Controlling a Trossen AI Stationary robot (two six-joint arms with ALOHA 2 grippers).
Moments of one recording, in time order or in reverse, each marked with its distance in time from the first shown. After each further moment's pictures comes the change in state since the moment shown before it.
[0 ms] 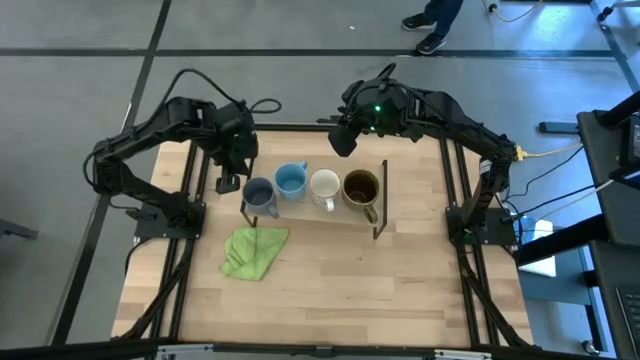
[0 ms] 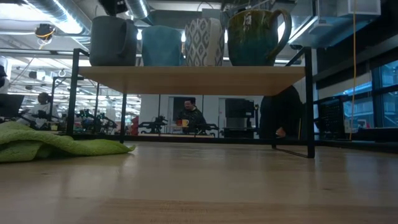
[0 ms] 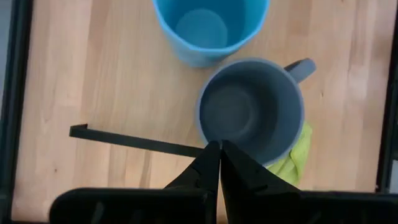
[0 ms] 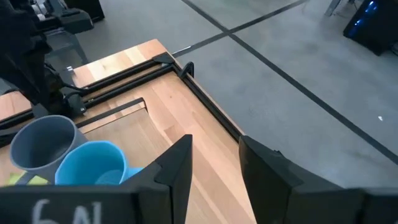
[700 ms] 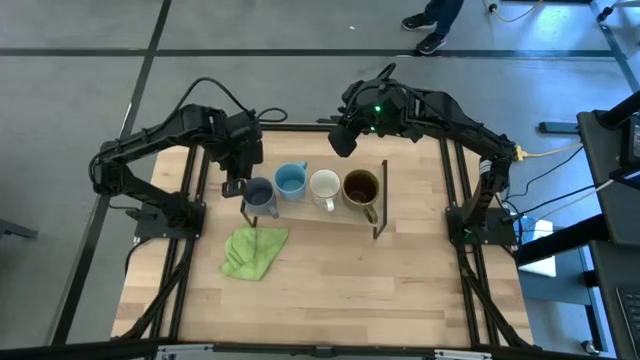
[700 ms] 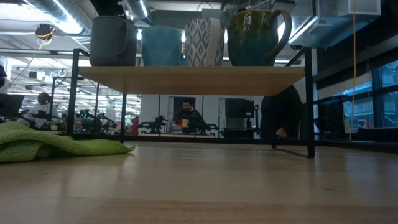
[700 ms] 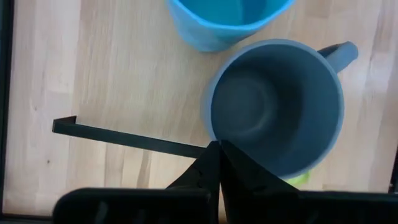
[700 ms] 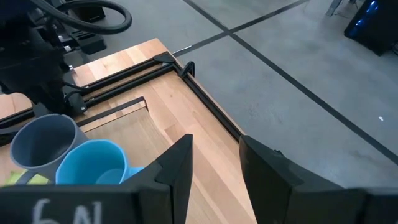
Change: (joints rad) left arm 0.010 0.000 -0.126 0.061 -0.023 -0.008; right arm 0.000 0.000 0.000 -0.001 -0.001 -0.004
